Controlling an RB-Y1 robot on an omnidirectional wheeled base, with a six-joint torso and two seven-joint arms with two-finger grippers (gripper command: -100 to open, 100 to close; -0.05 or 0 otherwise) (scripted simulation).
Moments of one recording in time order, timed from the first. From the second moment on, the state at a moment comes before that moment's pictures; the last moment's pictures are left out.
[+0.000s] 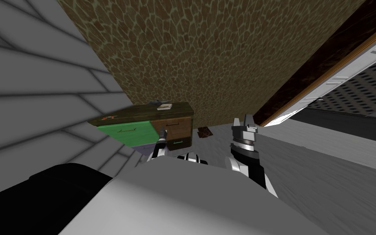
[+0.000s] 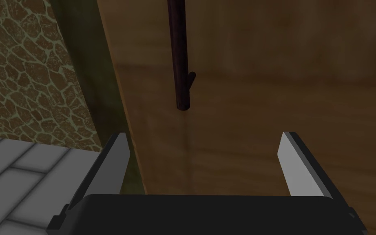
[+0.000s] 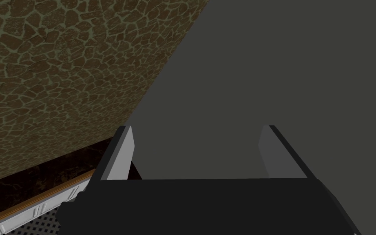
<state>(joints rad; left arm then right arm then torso) 0.36 -0.03 0.20 -1.75 0.10 -0.36 -0.05 0.48 0.02 0.01 -2.35 0.06 -0.48 0.15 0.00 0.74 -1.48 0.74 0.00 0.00</state>
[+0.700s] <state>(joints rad) 0.38 -0.03 0.20 -1.78 0.10 -0.34 -0.05 0.48 0.02 0.01 -2.35 0.06 -0.48 0.15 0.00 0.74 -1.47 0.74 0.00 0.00</state>
